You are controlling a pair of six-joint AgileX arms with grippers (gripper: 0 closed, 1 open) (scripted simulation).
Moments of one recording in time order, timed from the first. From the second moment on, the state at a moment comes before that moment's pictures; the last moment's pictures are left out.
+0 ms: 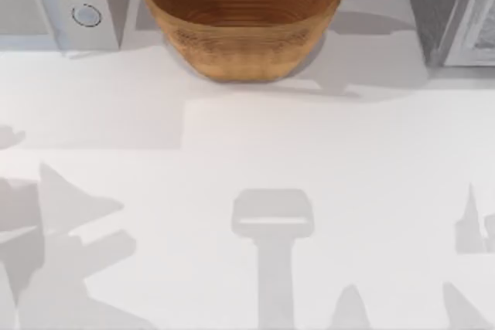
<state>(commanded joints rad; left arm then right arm) 0.29 1.72 0.33 1.49 -0.18 0.03 0.00 0.00 0.00 0.00 0.00 0.00</state>
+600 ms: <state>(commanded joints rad) 0.29 1.72 0.33 1.49 -0.18 0.03 0.00 0.00 0.00 0.00 0.00 0.00</state>
